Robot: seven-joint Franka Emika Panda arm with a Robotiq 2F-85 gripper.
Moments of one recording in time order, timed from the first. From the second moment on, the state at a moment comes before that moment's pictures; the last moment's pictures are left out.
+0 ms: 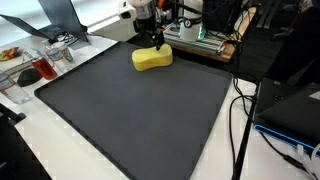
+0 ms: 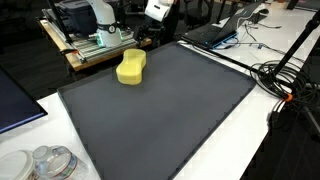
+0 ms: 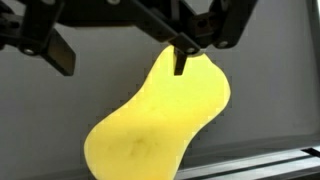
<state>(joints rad) 0.06 0.07 0.00 -2.31 -0.20 2.06 0.31</state>
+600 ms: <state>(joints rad) 0.04 -0.15 0.01 -2.51 -0.09 2.00 0.23</state>
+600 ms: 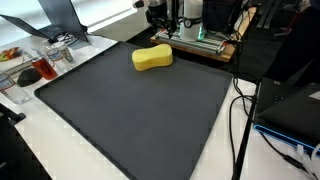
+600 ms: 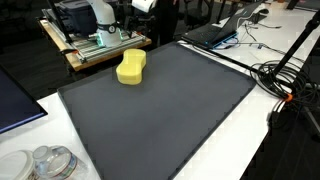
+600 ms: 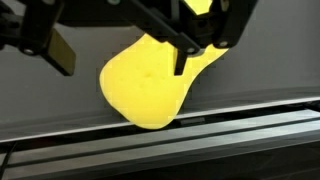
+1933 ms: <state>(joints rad) -0.07 -0.30 -0.24 -2.69 0.05 2.22 -0.48</state>
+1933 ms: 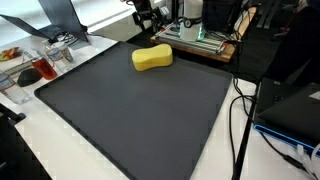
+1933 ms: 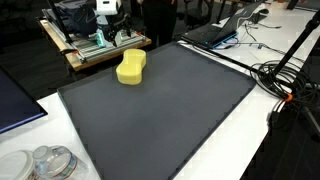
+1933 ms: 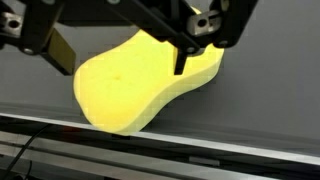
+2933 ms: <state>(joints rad) -0.12 0.07 -0.24 -2.52 0.21 2.51 -0.63</state>
